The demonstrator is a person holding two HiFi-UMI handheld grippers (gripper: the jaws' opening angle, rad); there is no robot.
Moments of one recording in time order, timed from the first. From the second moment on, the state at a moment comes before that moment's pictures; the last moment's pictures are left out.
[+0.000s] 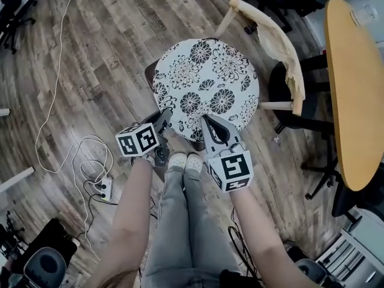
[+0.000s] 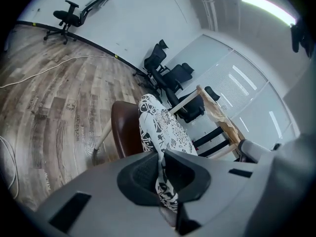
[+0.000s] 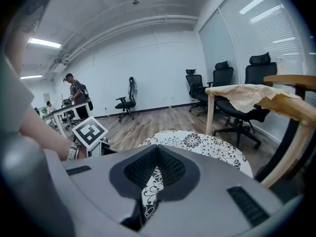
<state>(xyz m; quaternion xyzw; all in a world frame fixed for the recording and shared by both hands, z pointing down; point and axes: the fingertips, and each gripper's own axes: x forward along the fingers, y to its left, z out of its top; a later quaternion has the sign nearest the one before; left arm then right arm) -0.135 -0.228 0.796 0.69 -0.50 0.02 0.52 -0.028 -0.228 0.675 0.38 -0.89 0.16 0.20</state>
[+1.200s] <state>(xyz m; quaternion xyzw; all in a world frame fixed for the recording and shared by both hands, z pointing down) -0.085 -0.226 0.647 0.74 -0.46 -0.04 0.49 0.032 -0.222 0.555 0.45 -0.87 0.14 0.17</state>
